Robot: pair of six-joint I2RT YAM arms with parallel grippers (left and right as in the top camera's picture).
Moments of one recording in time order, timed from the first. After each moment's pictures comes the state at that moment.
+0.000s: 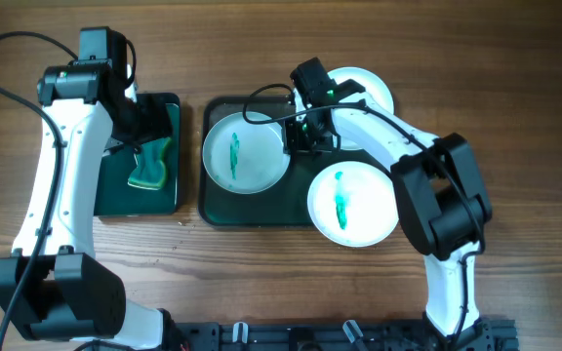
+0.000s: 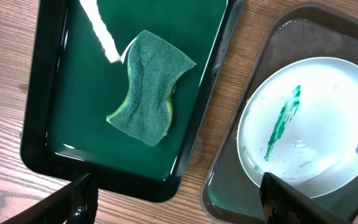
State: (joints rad) left arm 0.03 1.67 1.54 -1.22 -0.04 -0.28; right arm 0.49 2.18 1.57 -0.73 -0.33 0.43
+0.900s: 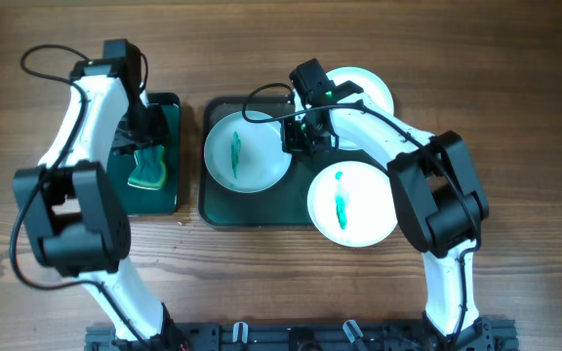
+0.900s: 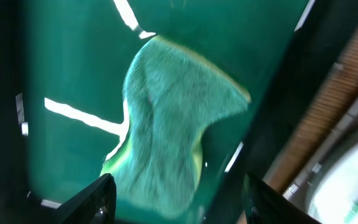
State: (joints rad) left arm 0.07 1.99 1.54 -1.11 -0.09 -0.21; right arm 0.49 2.20 1.57 -0.70 -0.32 0.45
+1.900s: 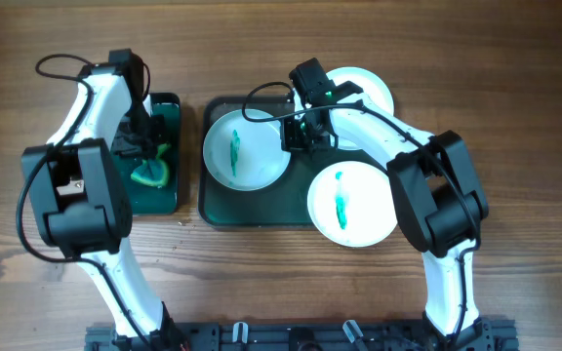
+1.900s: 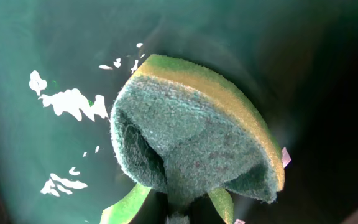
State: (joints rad) left arm 0.10 2.10 1.57 -1.13 -0.06 -0.13; right arm 0.49 2.20 1.57 -0.68 -0.32 0.47
